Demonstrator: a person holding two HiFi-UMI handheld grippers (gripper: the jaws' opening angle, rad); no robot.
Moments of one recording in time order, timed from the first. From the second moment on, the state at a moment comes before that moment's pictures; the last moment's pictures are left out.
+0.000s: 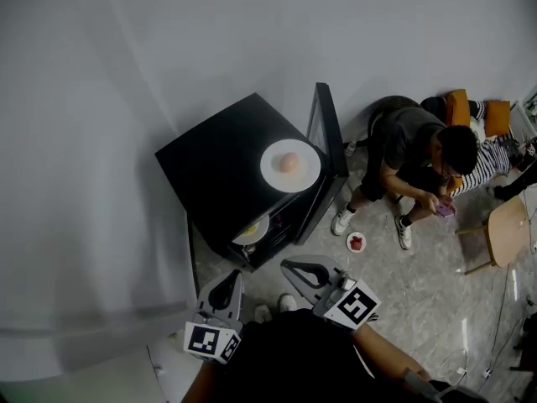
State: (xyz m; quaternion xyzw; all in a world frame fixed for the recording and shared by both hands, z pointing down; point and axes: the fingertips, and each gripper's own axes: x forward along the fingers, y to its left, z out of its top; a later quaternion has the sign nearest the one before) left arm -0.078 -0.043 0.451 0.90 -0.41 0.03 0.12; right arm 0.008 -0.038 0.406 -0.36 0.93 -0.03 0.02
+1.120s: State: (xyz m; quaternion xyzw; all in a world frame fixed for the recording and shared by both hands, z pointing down) left arm -0.094 -0.055 0.463 0.89 -0.43 0.07 0.13; right arm 0.116 -0.170 0.450 -0.38 0.77 -0.40 0.31
